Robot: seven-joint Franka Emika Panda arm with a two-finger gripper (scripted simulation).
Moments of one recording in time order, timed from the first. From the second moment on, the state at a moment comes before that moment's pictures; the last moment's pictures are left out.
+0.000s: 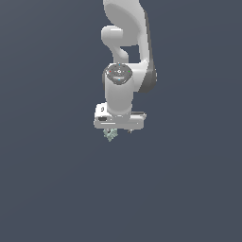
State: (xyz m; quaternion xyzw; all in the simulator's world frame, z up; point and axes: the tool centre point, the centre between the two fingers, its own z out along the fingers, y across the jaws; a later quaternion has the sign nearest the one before) arm -0.007 -0.008 0.147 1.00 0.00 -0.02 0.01
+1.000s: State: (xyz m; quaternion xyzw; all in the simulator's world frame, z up) arm 0.001 -0.015 0.159 1.00 -0.01 0.00 0.01
